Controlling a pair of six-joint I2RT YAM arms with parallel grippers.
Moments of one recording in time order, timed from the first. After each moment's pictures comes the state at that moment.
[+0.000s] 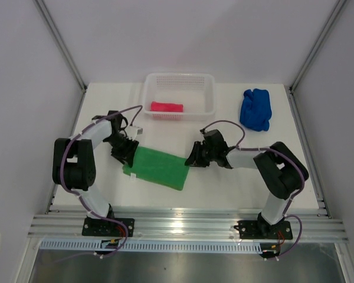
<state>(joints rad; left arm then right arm) -0.06 1.74 1.12 -0.94 0.27 0.42 0.60 1.80 0.84 0.18 -0.36 0.76</state>
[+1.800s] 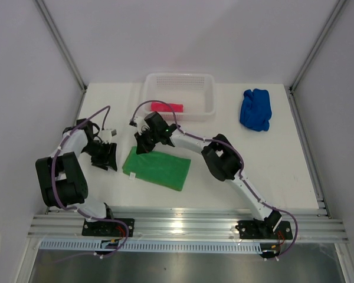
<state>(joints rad) 0.25 1.57 1.01 -0.97 0.36 0.41 0.87 2.54 2.08 -0.26 -0.52 0.05</state>
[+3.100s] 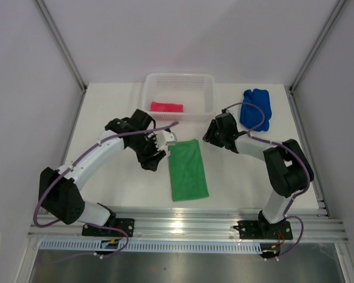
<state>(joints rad) -0.44 1.40 1.18 -1.04 0.44 0.61 0.48 1.79 1.00 0.04 0.01 0.76</state>
